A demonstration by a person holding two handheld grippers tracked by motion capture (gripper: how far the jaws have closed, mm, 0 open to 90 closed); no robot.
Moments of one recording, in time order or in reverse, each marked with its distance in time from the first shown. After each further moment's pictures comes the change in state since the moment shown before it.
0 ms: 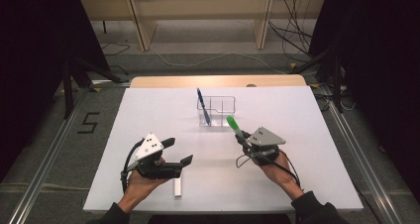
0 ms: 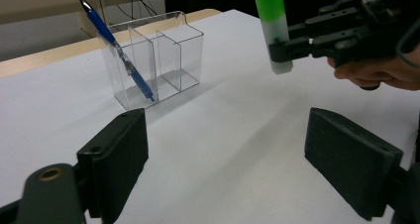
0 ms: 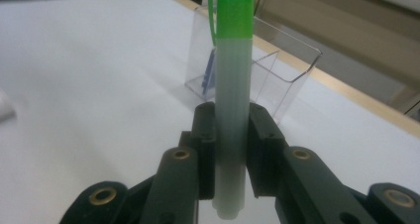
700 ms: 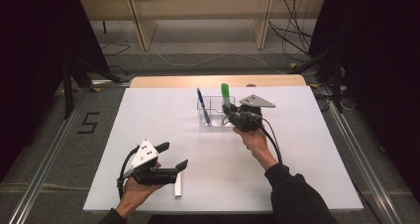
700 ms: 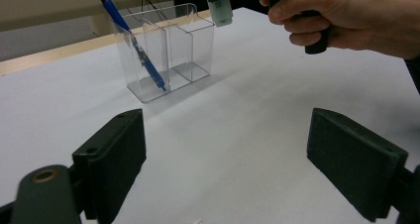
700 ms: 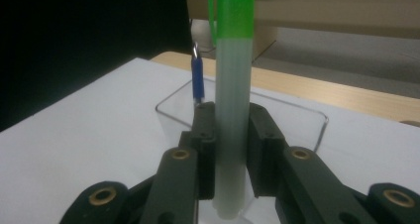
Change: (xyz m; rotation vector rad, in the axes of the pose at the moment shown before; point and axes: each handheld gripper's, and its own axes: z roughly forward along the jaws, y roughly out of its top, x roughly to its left) left arm 0.003 -0.018 -0.007 -0.029 0.049 0.012; right arm -0.029 0.052 0.069 -0.078 0.009 0.312
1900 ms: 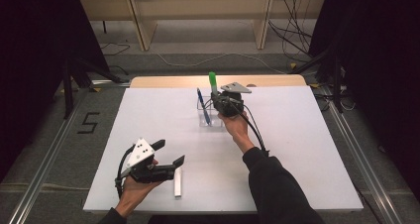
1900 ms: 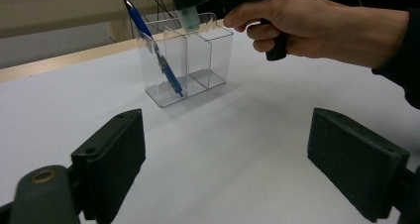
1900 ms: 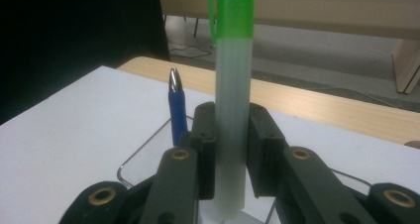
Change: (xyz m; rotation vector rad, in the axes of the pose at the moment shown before) left arm 0.004 0.000 -0.001 -0.026 0.046 -0.024; right arm 0.011 0.017 0.064 0.020 -0.111 0.002
